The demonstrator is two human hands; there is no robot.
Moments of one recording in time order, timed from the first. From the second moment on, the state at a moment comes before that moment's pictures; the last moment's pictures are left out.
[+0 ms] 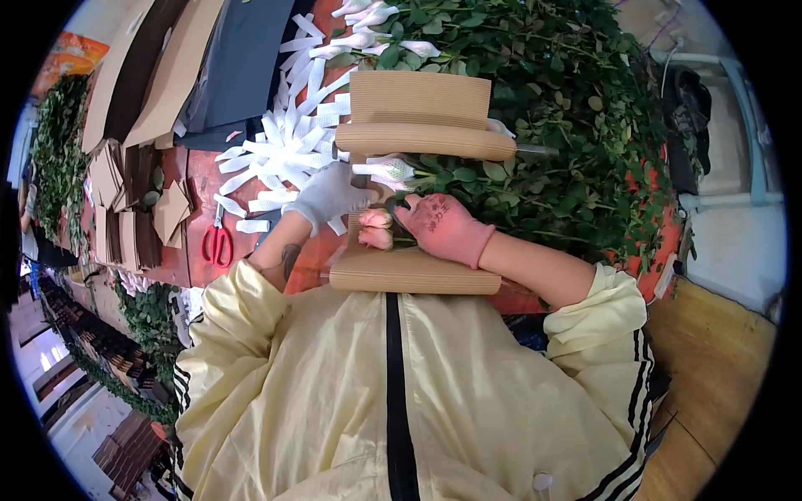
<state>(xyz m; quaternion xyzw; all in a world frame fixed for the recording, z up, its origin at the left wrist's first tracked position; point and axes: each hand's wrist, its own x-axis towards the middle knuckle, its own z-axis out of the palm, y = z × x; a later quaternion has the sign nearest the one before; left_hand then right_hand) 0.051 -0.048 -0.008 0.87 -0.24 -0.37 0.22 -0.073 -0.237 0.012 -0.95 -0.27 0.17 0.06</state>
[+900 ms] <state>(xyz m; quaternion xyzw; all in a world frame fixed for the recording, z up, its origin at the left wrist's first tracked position) 0.003 -0.022 0.027 0.81 -0.47 -0.21 0.29 -0.072 -0.241 0.016 -0.95 -0.26 0.15 0.12</state>
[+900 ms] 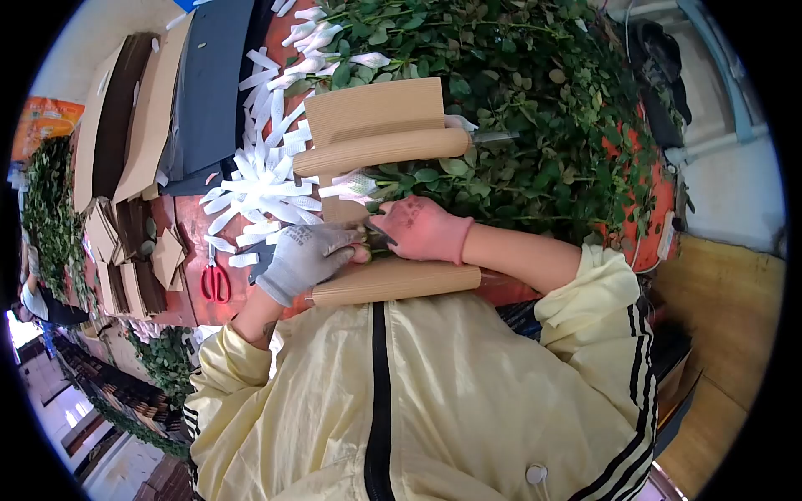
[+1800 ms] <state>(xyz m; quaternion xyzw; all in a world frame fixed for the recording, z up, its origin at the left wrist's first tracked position) 0.000 -0.028 0.054 0.85 -0.42 -0.30 0.07 -0.054 -0.223 0.014 -0.98 -0.17 0.01 0.13</state>
